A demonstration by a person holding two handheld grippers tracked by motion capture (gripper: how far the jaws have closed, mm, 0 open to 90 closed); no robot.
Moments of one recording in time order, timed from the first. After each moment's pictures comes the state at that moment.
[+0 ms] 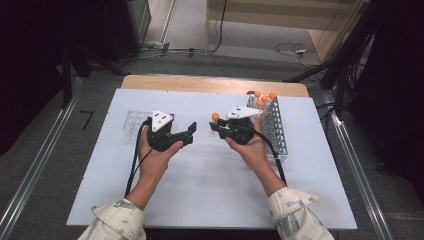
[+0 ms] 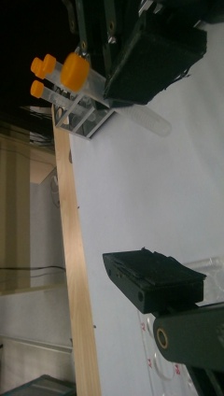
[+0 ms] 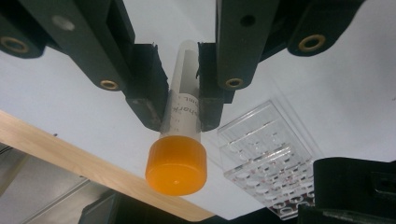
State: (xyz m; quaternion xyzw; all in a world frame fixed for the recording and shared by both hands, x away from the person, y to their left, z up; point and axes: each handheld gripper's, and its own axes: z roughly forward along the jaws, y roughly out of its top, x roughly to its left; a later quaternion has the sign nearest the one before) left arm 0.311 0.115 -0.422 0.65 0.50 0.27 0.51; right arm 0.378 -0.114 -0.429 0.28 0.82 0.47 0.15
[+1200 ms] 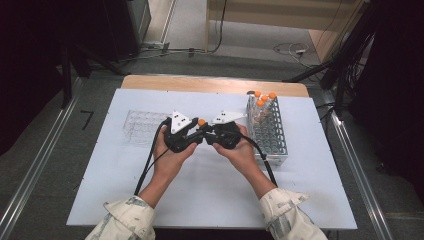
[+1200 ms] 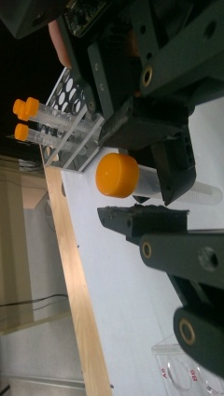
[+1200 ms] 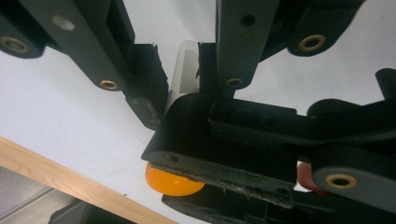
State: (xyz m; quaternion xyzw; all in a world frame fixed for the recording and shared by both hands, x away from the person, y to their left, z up) left arm 0.317 0.081 -0.428 0.69 0.44 0.26 0.51; right arm 0.368 -0.083 -0.439 0.25 0.84 0.46 0.13
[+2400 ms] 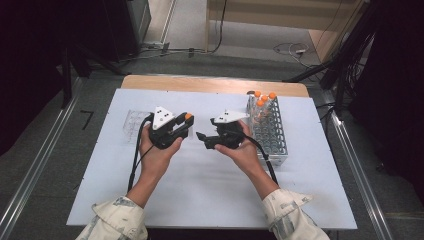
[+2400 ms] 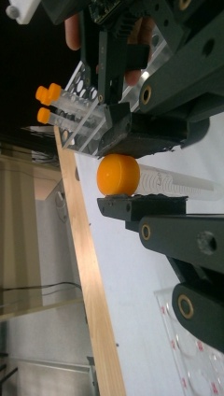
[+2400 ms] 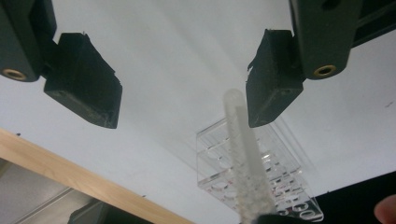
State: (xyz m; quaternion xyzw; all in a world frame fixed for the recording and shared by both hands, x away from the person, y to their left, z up) left arm 0.310 0.121 -0.408 0.67 0.46 0.27 0.52; right arm 0.370 -0.090 -0.439 0.27 0.83 0.46 0.15
